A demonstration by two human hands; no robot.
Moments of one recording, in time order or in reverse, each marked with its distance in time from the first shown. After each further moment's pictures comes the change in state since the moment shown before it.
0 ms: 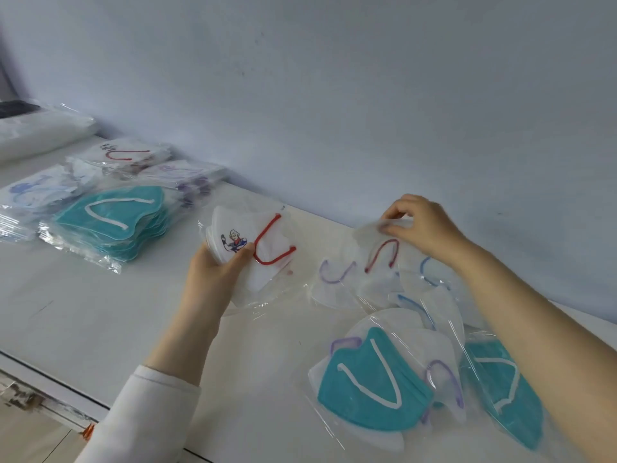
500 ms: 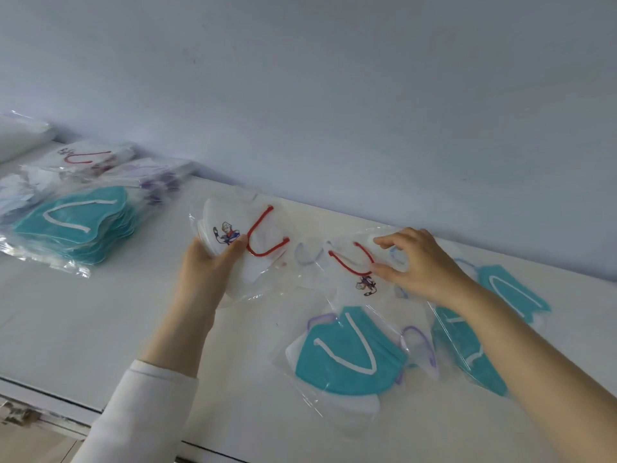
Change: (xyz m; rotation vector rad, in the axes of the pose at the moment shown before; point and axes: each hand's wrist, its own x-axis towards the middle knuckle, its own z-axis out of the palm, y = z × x) left_hand -0.010 -0.003 0.021 0.089 -0.071 0.033; right_hand -0.100 0.001 0.003 -0.083 -0.125 0.167
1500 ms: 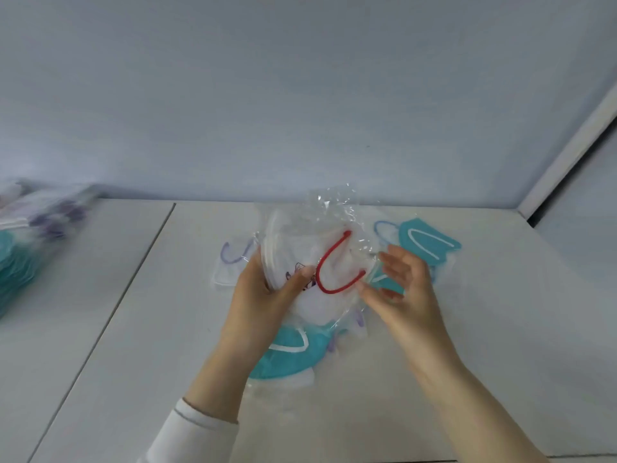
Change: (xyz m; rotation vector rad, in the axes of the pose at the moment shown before) left_hand -0.090 0.014 0.103 0.059 -0.535 0.173; right_hand -0.118 -0.020 0.009 0.963 0.558 0.519
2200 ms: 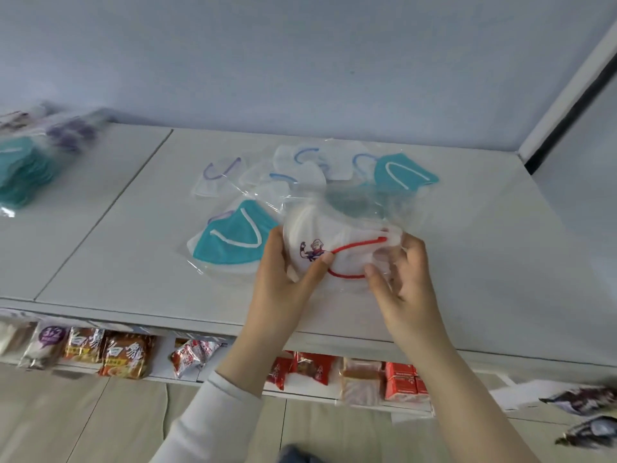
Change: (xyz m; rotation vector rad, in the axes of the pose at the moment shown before) left_hand -0.104 -0.011 0.093 0.060 0.125 0.006; right_hand -0.067 0.041 -0.095 0.045 -0.301 -0.210
